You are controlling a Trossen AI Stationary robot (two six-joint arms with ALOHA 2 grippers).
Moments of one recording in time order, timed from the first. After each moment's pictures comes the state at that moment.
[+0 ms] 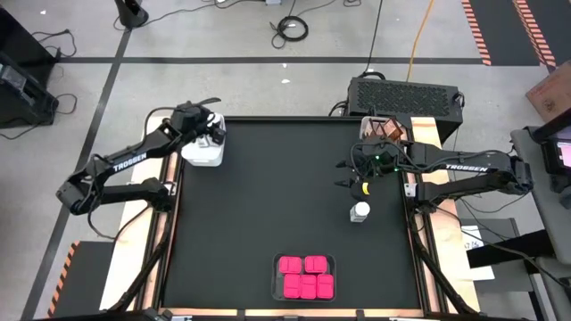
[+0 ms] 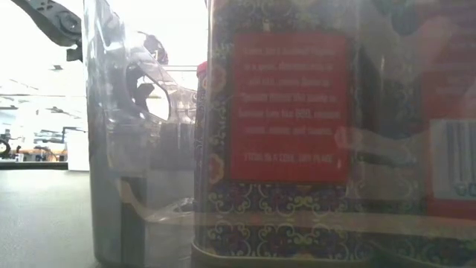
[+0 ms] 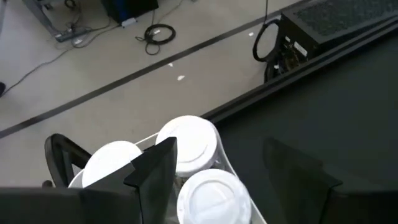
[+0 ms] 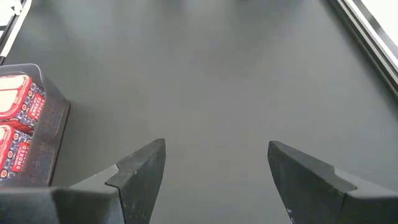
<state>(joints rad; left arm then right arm) 0.89 1.04 0.56 -0.11 -0.19 -0.01 -0.19 1.02 0.83 -0.50 -0.10 0.02</state>
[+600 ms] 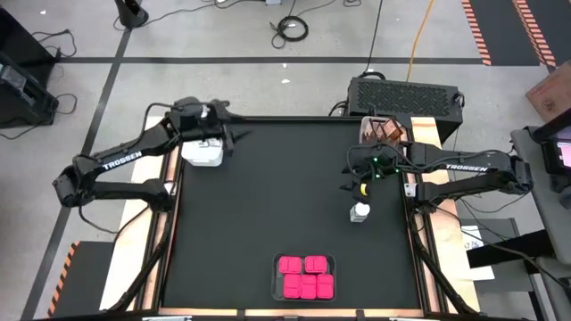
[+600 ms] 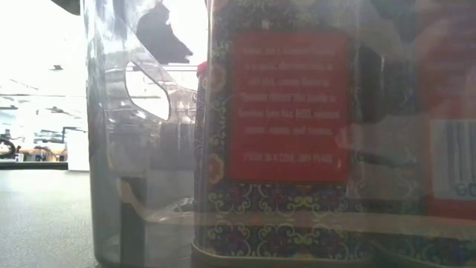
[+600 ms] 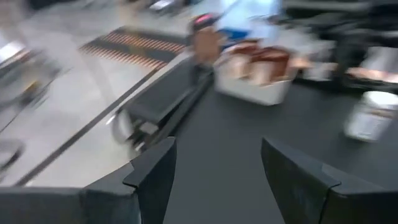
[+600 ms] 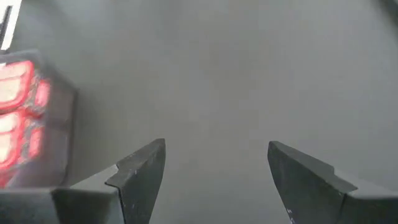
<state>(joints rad) 0.66 1.03 0.82 -0.12 0.25 0.10 -0.19 1.02 0.83 -0.59 -0.12 0.11</state>
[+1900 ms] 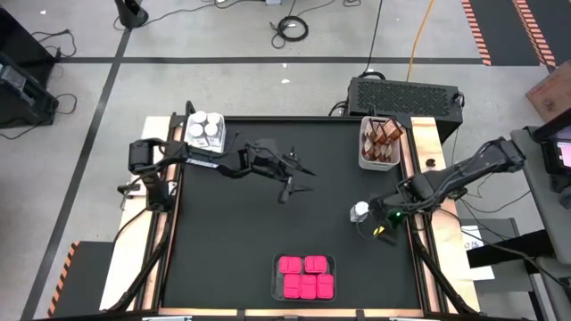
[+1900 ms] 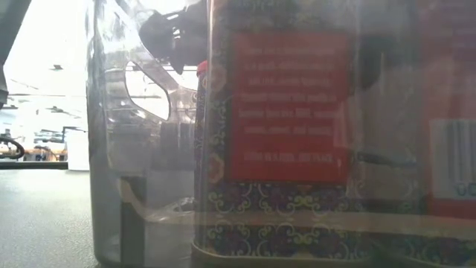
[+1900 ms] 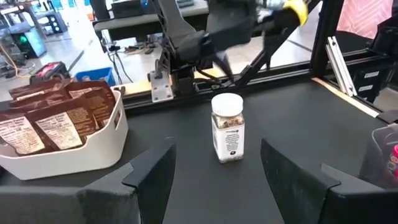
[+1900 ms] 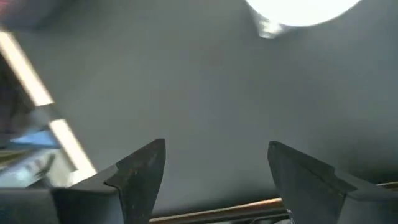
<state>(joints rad) 0.18 1.79 1.04 0.51 0.42 0.22 0.36 1.02 0.78 -1.07 -0.23 0.87</state>
